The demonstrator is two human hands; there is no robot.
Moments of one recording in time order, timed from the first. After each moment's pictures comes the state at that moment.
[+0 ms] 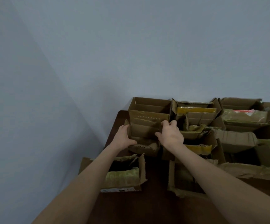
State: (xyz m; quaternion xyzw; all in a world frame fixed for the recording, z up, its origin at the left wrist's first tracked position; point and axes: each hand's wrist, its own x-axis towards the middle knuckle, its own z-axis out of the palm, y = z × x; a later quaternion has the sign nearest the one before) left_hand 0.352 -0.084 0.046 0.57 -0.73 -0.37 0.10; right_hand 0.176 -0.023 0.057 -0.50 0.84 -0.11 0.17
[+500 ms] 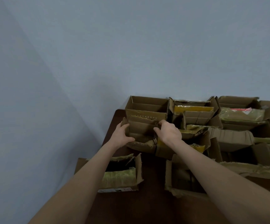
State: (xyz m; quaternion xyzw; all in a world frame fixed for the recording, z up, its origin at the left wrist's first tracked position) left_hand 0.348 -0.097 0.035 0.57 -0.73 -0.38 0.08; right_hand 0.164 -0.031 0.058 -0.48 0.83 -0.15 0.22
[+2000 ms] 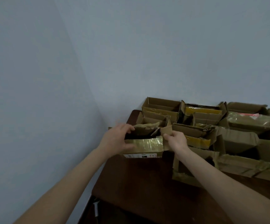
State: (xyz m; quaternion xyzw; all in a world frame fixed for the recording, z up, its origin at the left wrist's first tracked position) left_hand 0.438 0.007 0.102 0.44 -0.88 -0.06 0.15; right_hand 0.215 0.056 0.083 -0.33 0.77 -0.38 0.40
